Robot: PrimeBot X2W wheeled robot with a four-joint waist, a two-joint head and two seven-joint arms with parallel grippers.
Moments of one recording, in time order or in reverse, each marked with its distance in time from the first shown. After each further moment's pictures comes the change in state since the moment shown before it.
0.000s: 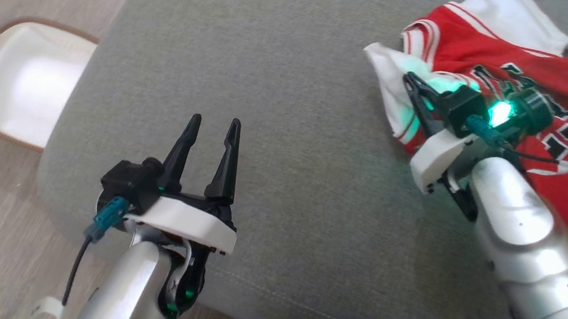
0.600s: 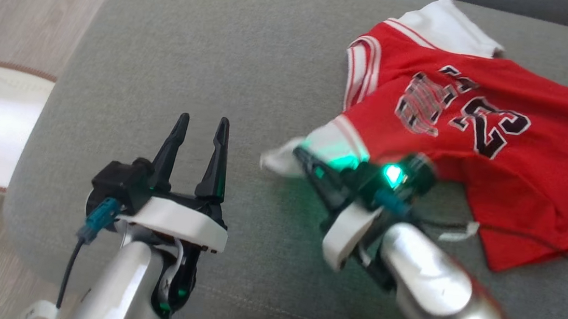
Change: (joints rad) left arm 0.008 0.000 0.039 0.004 0.031 -0.007 0.000; right arm 0.175 0.115 0.198 -0.187 0.145 0.000 -0.012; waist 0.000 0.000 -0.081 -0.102
